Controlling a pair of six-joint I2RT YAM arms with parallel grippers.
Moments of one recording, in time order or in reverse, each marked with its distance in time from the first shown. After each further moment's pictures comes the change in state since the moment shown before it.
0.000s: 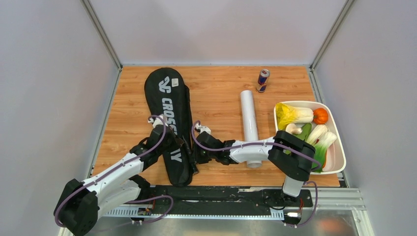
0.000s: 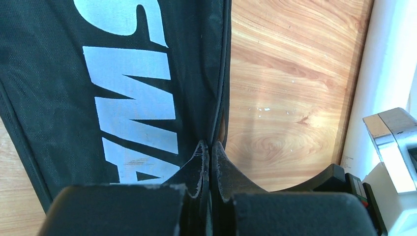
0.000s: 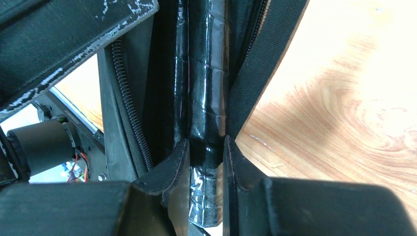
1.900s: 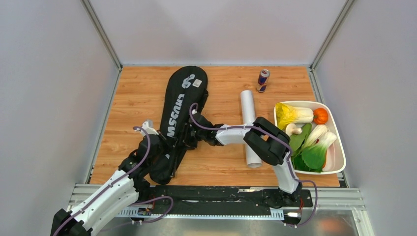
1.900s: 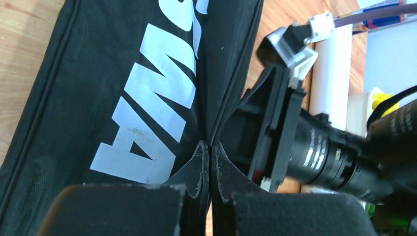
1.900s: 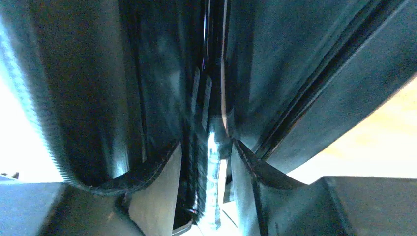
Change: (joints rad) left arm 0.011 -0.349 -0.132 -0.004 -0.108 -0.102; right arm -0.136 0.312 0.320 0.077 -0.336 0.348
